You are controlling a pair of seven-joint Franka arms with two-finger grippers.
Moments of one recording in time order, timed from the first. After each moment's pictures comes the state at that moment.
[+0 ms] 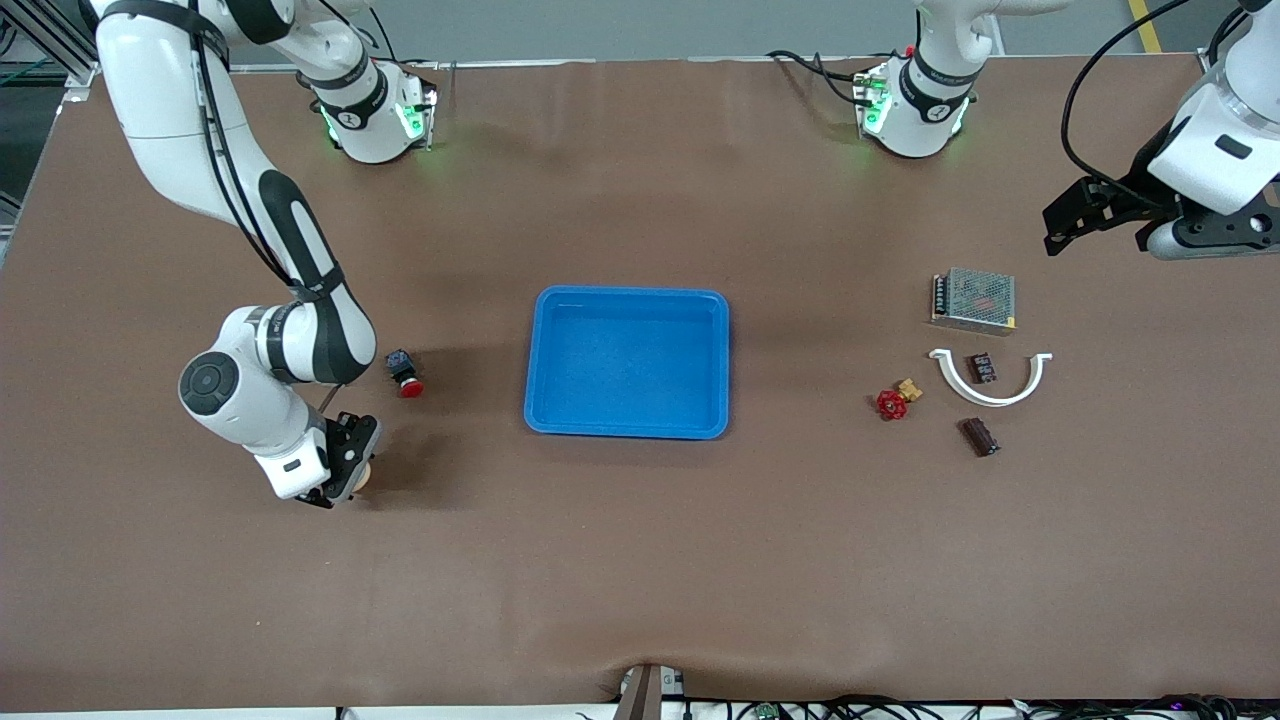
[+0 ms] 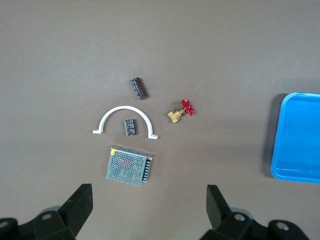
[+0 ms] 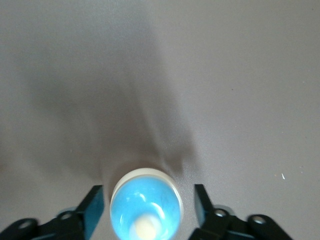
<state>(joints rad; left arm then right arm) -0.05 -0.10 -0.08 -1.68 0.02 1.61 -0.16 0.19 0.65 -0.11 -1.79 0.18 2.57 -1.29</state>
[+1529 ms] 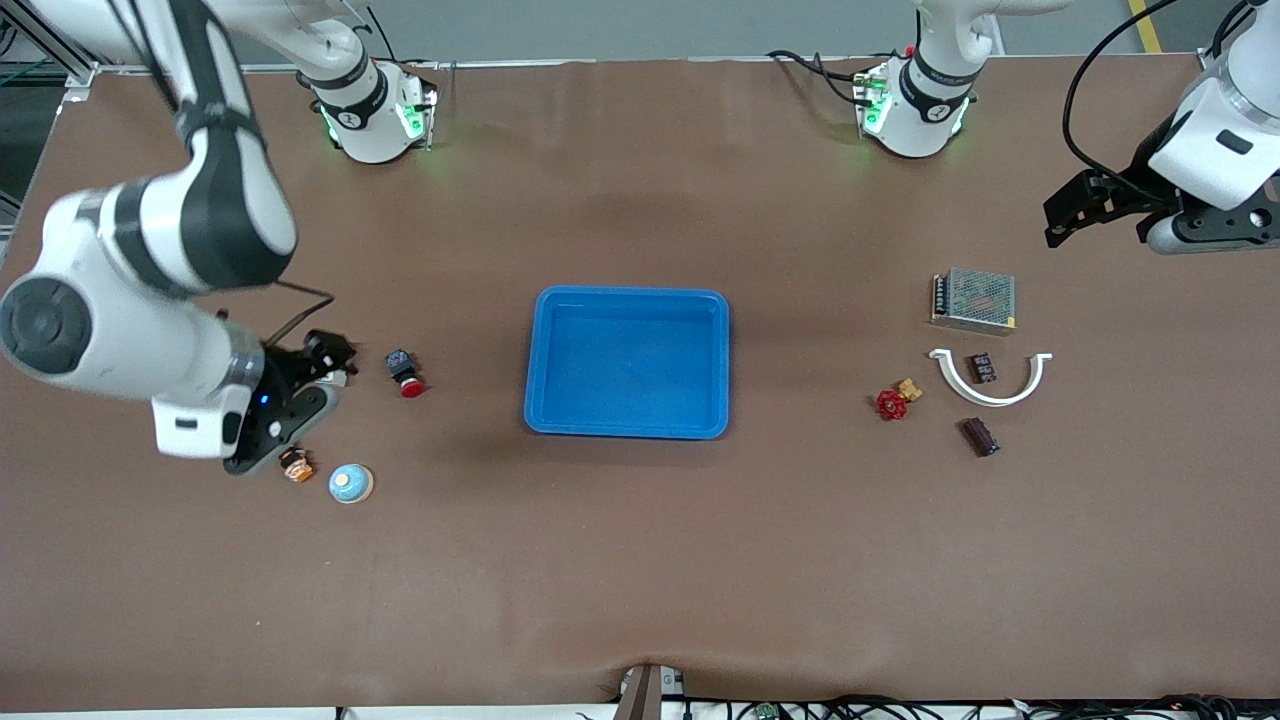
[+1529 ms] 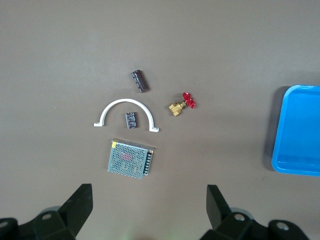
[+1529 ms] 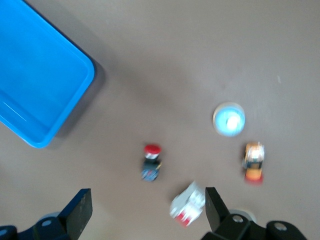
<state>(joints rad) -0.05 -0.10 -0.08 -1.68 0.02 1.57 -0.16 0.31 0.35 -0.10 -1.42 0.08 1.62 -0.37</state>
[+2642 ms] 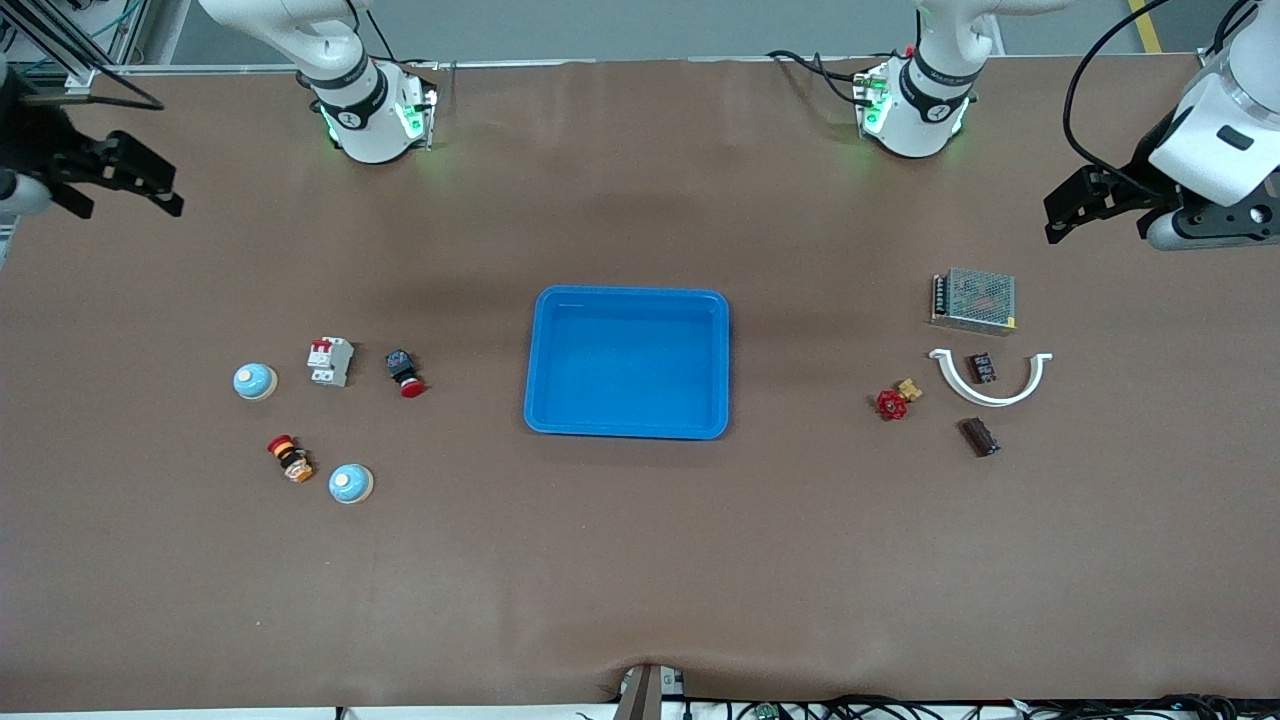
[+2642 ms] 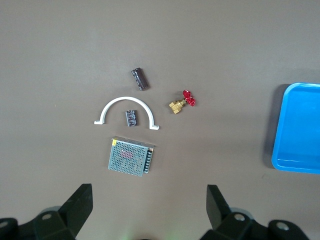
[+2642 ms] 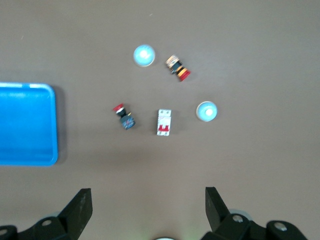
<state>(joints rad) -0.05 -0.10 -0.08 -1.67 0.02 1.56 -0.16 0.12 -0.16 -0.12 -1.68 -0.01 1.52 0.03</state>
